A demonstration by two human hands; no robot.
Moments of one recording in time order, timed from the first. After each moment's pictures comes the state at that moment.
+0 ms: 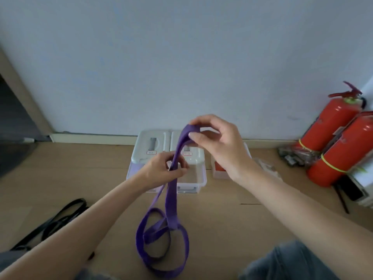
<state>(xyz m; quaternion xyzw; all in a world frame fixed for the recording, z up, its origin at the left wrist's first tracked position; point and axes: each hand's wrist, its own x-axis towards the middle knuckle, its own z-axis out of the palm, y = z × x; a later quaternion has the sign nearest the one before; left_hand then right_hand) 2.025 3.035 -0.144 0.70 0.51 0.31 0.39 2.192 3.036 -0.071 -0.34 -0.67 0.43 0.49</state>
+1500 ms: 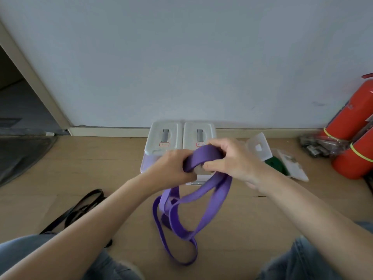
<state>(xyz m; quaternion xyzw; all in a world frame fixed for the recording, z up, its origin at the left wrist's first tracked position) 2.027 3.027 -0.146 0.77 0.54 0.22 0.27 2.196 3.028 -0.105 -0.44 -0.73 0.45 0.27</state>
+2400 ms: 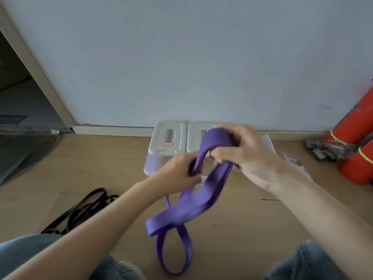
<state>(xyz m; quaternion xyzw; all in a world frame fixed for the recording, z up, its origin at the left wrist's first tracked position) 2.028 3.026 -0.155 0.75 0.54 0.25 0.30 2.194 3.025 -0.081 -0.35 -0.65 0.56 0.38</state>
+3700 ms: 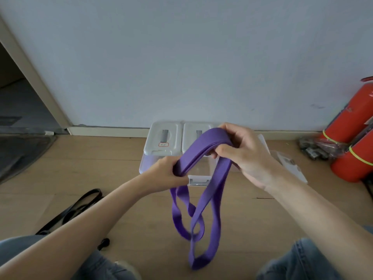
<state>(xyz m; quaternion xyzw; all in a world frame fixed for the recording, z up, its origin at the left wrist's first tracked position) 2.018 3.022 -0.156 0.71 0.56 0.22 0.37 2.209 3.028 -0.095 -0.34 -0.64 0.55 0.41</state>
